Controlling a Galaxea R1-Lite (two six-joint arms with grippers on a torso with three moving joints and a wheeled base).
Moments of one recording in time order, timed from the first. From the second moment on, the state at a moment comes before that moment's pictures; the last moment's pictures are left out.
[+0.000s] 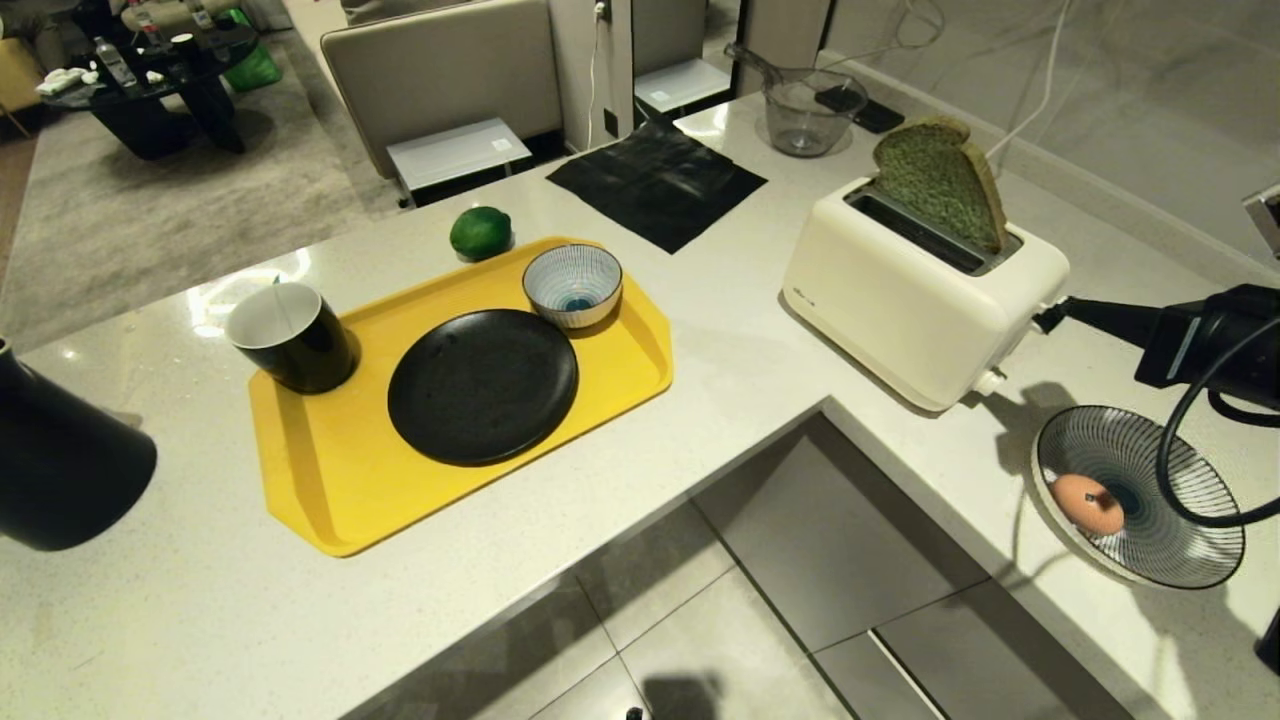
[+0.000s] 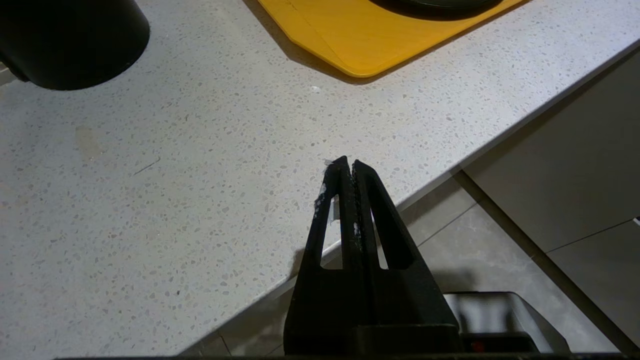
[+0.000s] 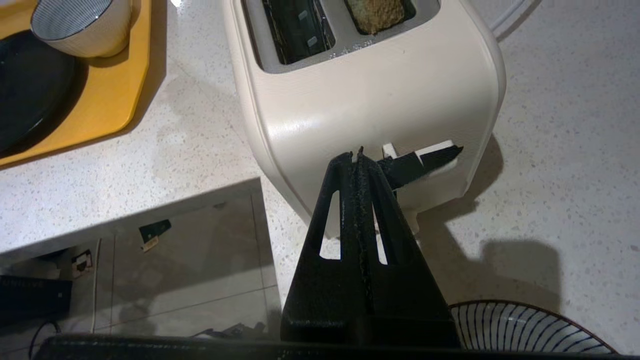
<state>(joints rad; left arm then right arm) 0.00 0.00 0.00 -0.01 0.00 0.00 -0.17 1.50 -0.86 -0.55 0.54 0.02</state>
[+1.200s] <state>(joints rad) 0.00 0.00 0.00 -0.01 0.00 0.00 -0.17 1.61 -0.87 -0.60 0.53 0.01</state>
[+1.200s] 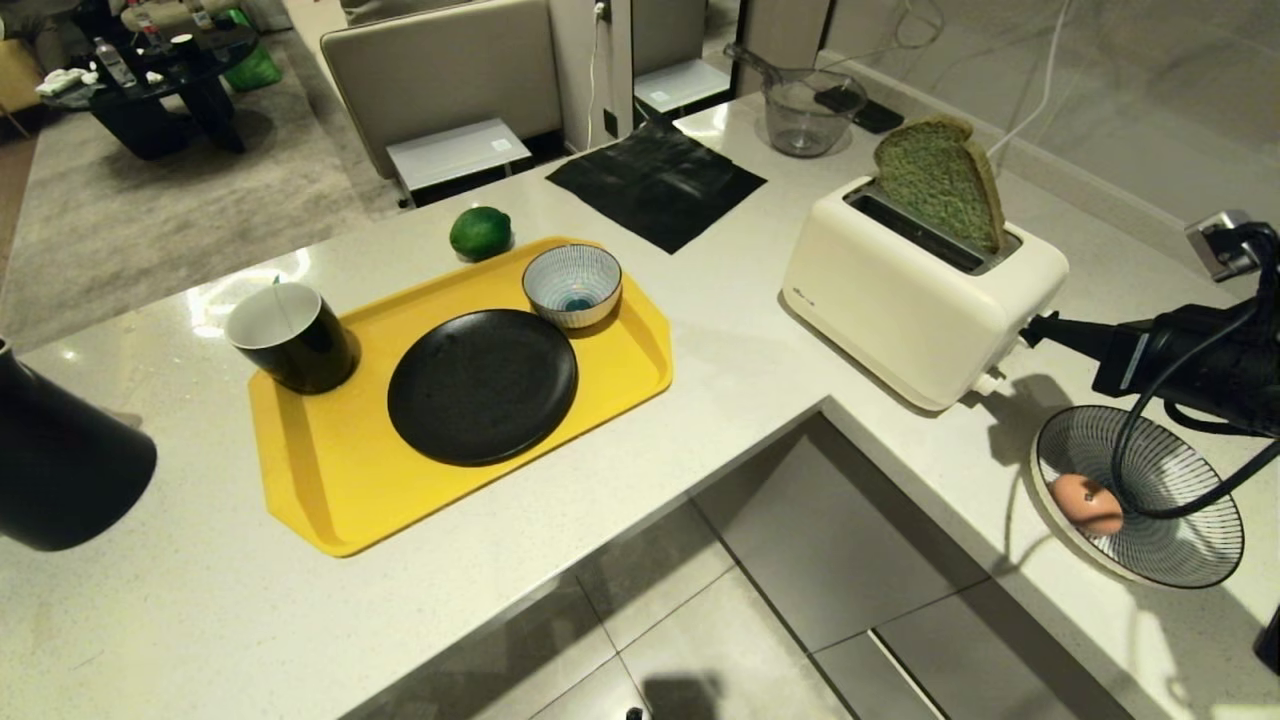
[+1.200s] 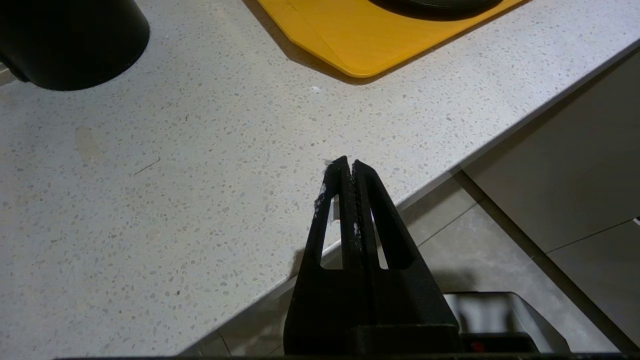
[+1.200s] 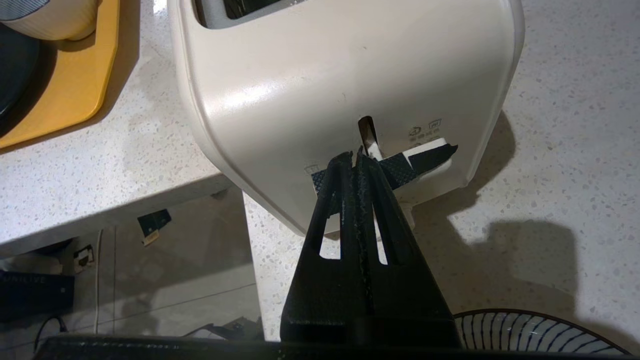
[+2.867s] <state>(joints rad) 0.00 0.00 0.00 -0.01 0.00 0.00 -0.18 1.59 -0.89 -0.60 0.52 0.02</state>
